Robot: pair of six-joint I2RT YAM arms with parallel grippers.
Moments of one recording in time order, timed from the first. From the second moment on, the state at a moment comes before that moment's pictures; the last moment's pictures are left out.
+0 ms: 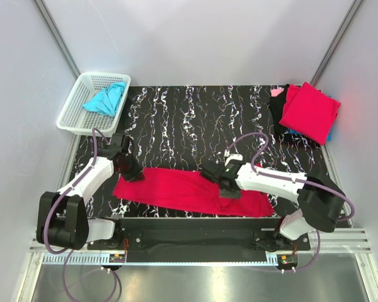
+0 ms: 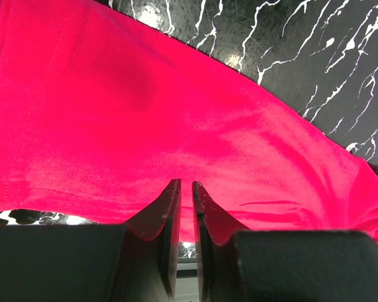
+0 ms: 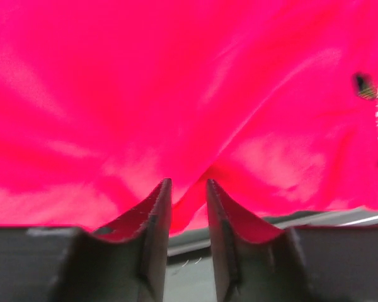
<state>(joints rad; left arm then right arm) -0.16 1.28 0.76 -0.68 0.14 -0.73 1.01 1.52 0.97 -0.94 0.42 1.12</state>
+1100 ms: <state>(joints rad) -0.19 1.29 0.76 -0.68 0.15 -0.73 0.86 1.28 0.67 -0.84 0.13 1.11</state>
